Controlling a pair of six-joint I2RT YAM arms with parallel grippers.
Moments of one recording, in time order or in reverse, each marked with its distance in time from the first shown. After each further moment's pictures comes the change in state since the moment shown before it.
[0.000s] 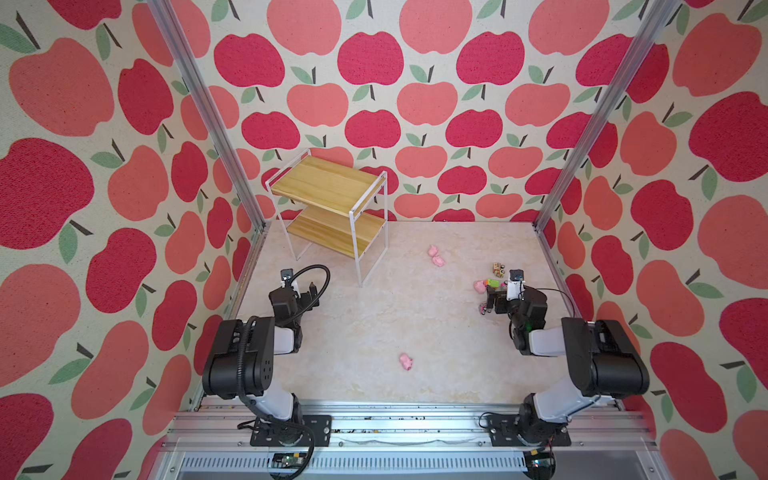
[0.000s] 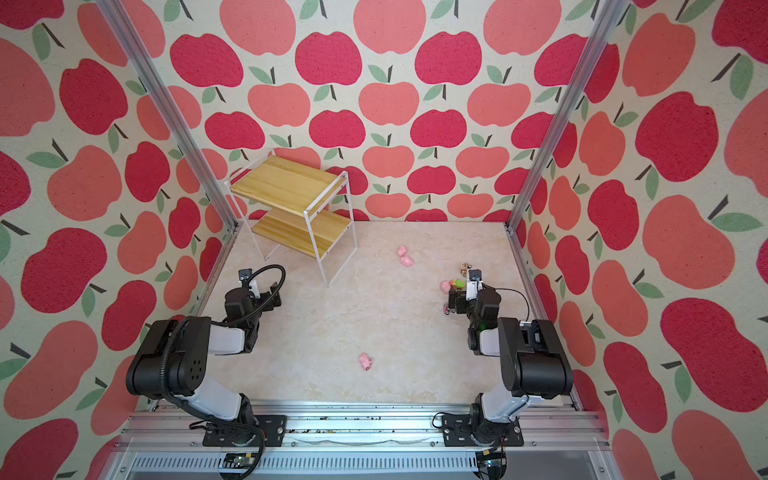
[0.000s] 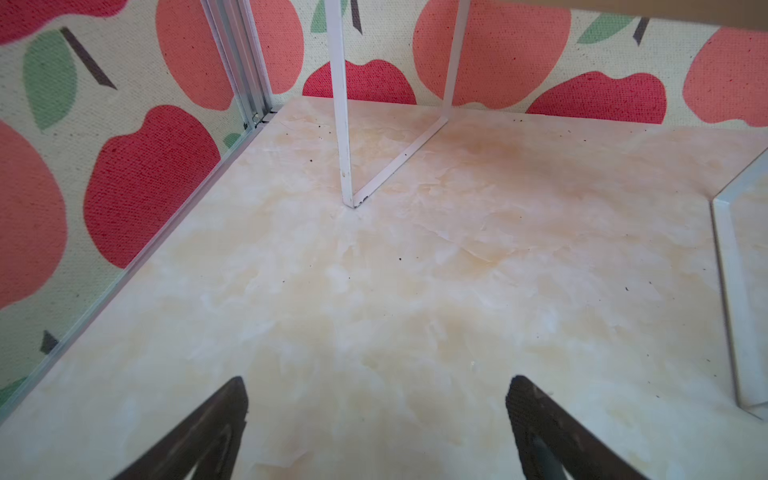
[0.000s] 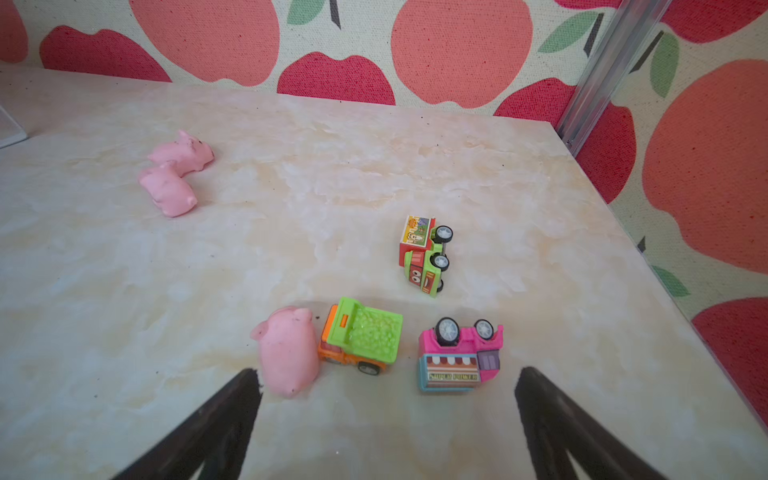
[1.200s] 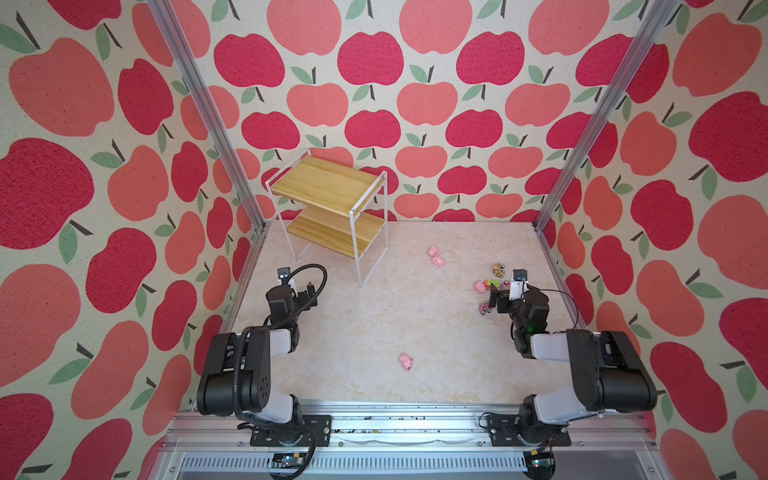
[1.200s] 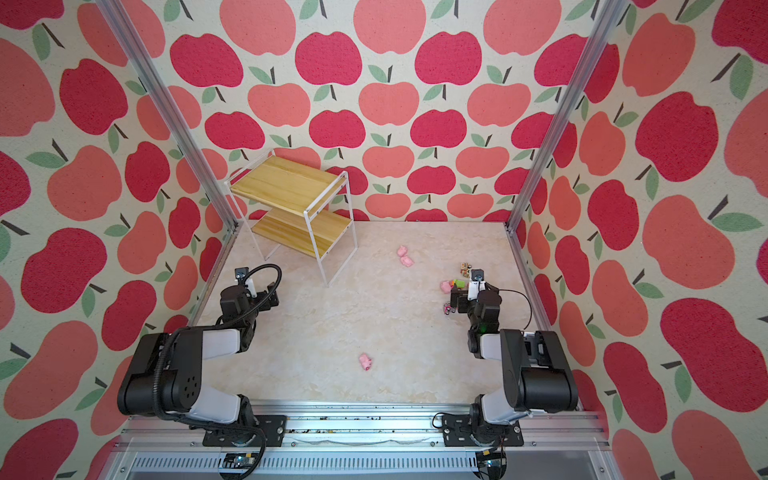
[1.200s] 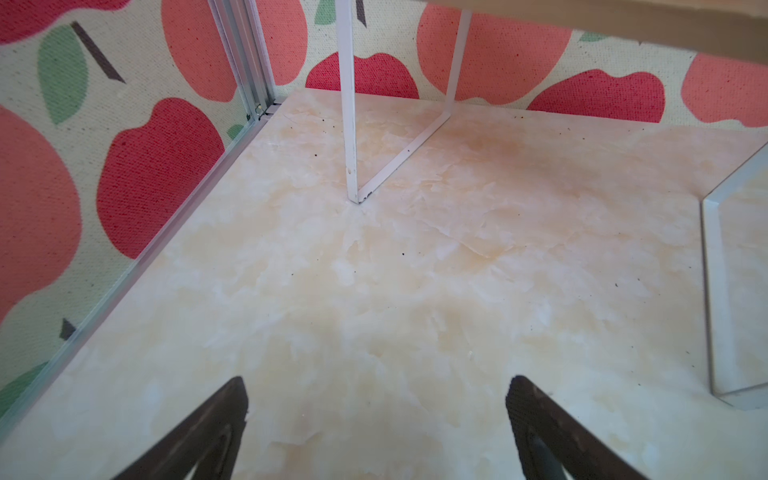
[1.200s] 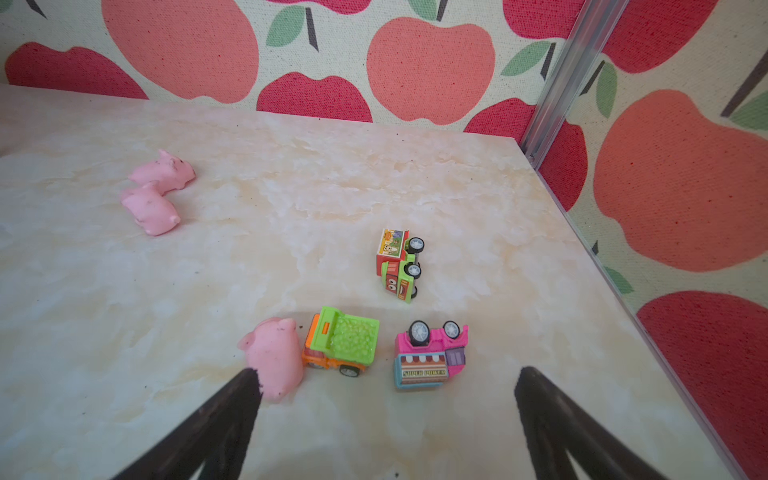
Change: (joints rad) left arm 0.027 -0.166 0.046 -0.234 0.019 -0.020; right arm 0.039 -0.163 -0.022 -0.082 0.116 0.000
